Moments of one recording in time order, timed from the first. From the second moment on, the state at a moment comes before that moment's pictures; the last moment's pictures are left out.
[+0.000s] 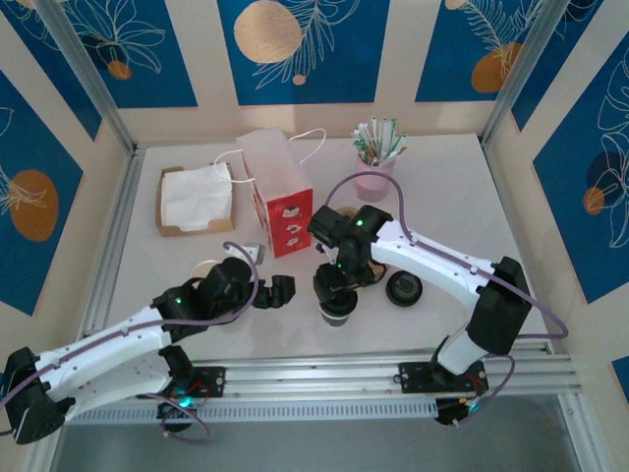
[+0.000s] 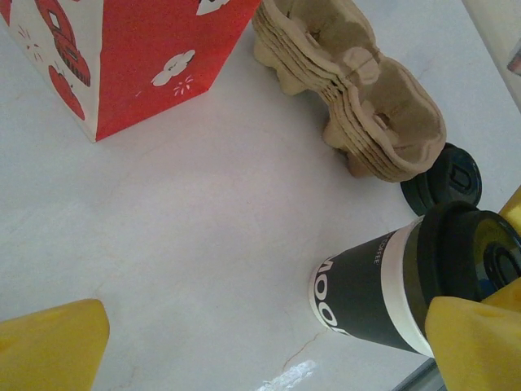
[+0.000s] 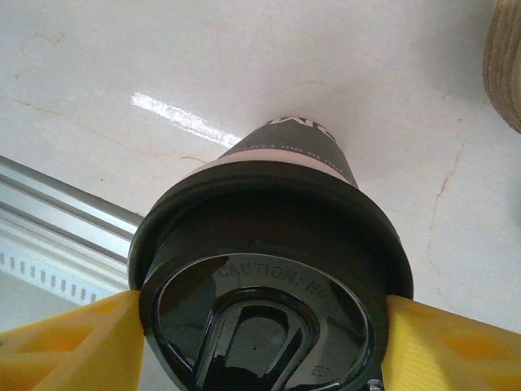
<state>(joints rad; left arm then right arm) -0.94 0.85 0.61 -0.40 -0.14 -0.72 0.90 1.56 1.37 -1.29 -0.15 0.50</state>
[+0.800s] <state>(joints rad) -0.94 0.85 0.61 -0.40 -0.14 -0.72 0.90 1.58 1.35 -1.28 -0.15 0.50</state>
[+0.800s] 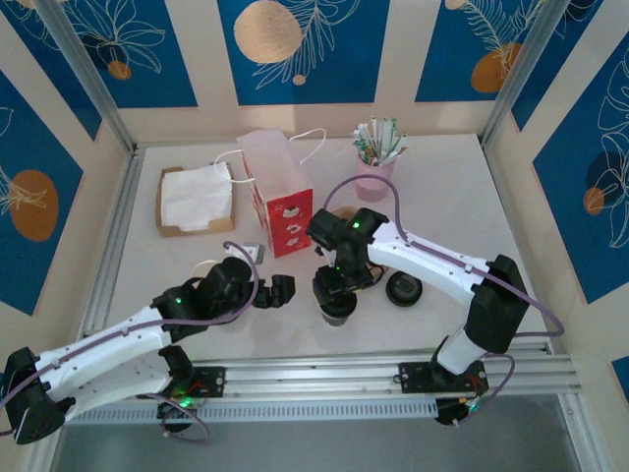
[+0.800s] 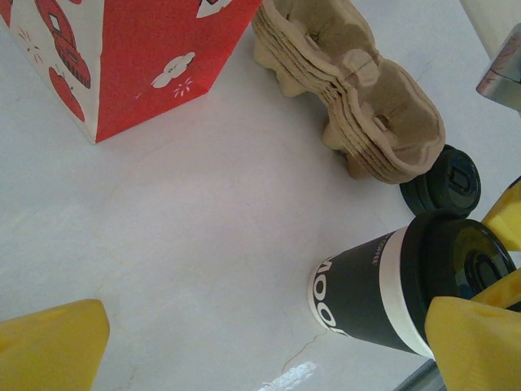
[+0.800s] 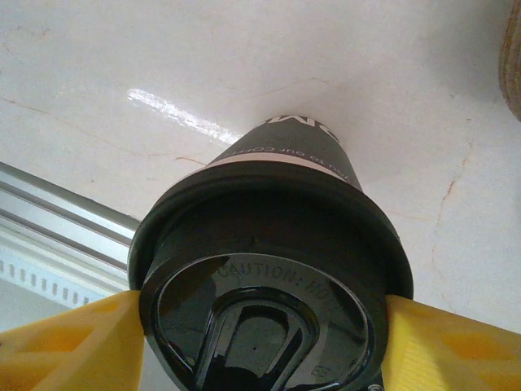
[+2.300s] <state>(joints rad) -0.94 0.85 0.61 -0.40 -0.14 -0.72 0.93 1.61 1.39 -1.31 -0.11 0.50</state>
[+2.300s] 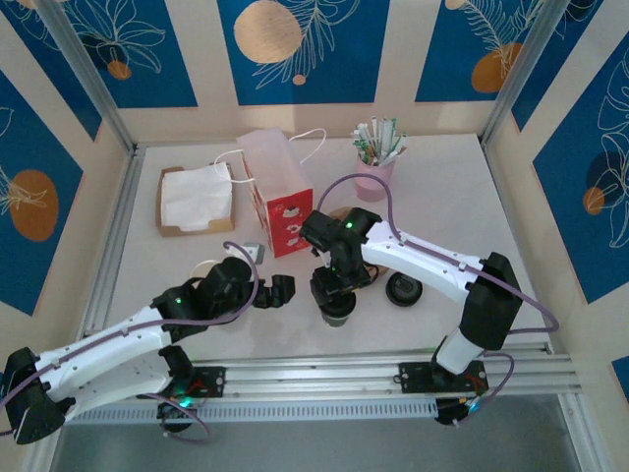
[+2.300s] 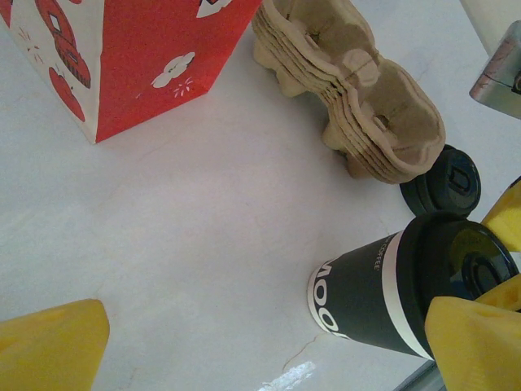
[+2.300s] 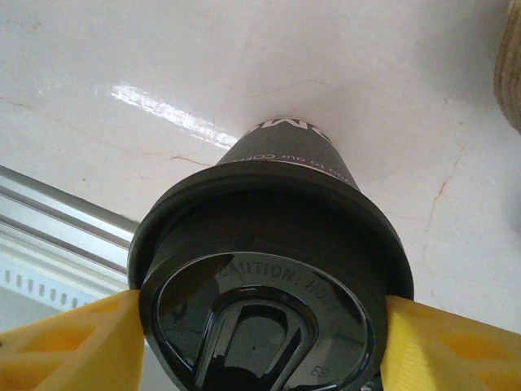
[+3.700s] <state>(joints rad) -0.94 0.86 0.61 -0.40 -0.13 -0.73 0.93 1.61 1.38 -1.29 -0.12 0.50</state>
